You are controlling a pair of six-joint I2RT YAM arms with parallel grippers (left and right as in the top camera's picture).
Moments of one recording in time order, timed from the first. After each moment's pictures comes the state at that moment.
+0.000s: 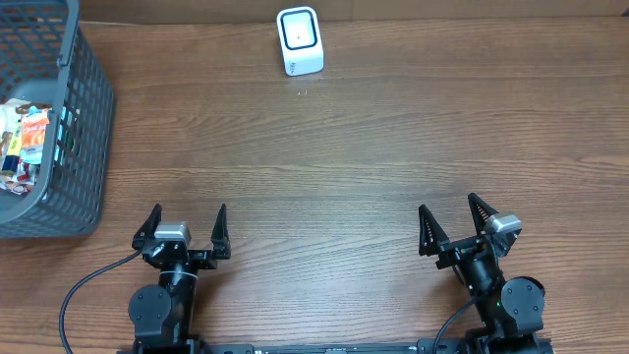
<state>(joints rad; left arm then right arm) 0.05 0.02 0.01 -0.07 0.09 -0.05 0.15 0.01 0.02 -0.02 -0.15 0.25</state>
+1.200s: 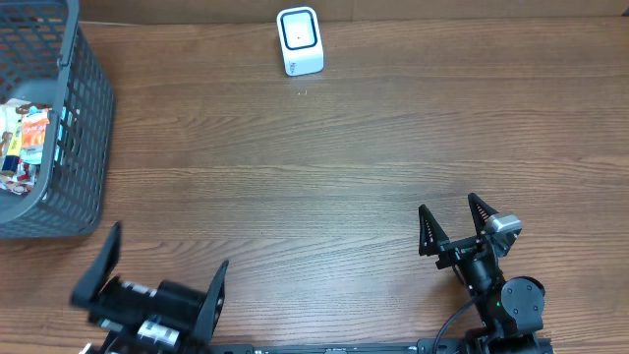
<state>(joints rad) 0.05 0.03 0.44 0.45 0.43 -0.13 0.15 0.01 0.02 -0.02 -0.15 0.25</state>
